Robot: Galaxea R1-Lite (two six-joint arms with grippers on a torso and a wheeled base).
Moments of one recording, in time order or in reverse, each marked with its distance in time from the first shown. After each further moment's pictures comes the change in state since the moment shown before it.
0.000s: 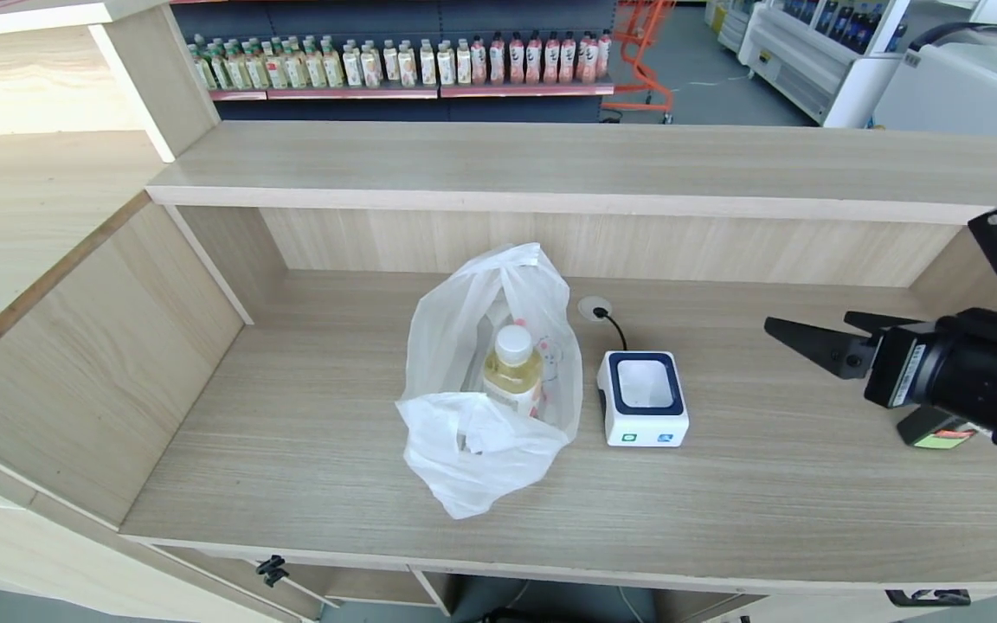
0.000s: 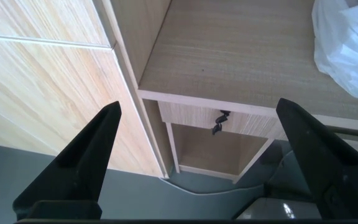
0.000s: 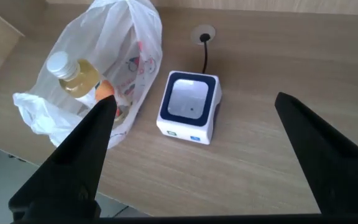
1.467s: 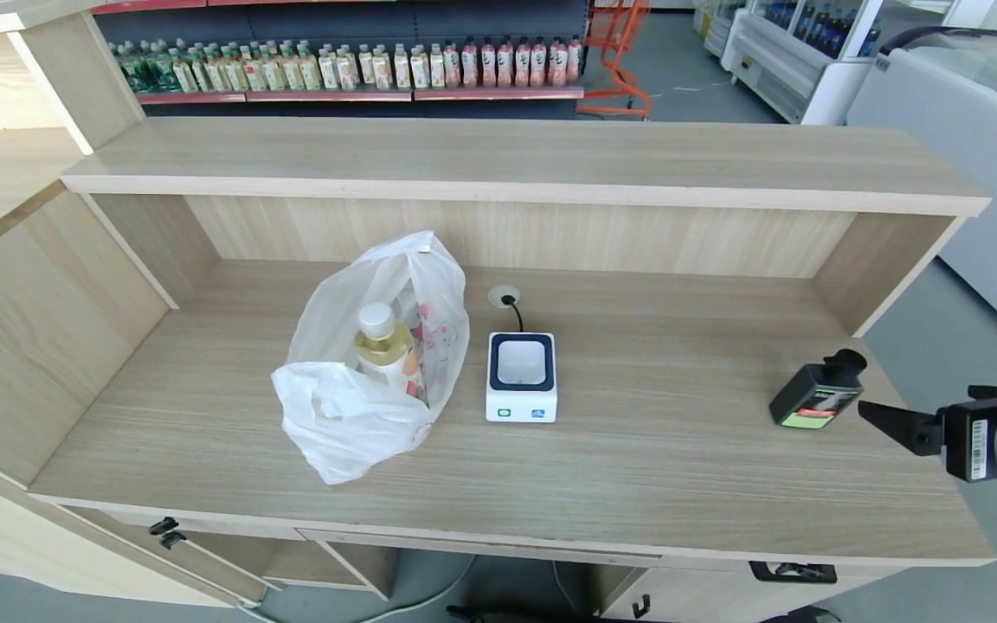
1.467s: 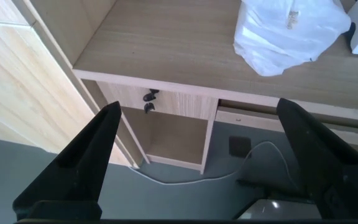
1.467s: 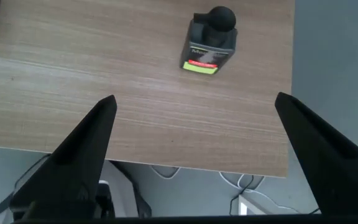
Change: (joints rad) left arm 0.000 0.000 0.000 0.000 0.002 0.001; right arm -0.182 -0.092 0.035 0.320 -0.195 -0.207
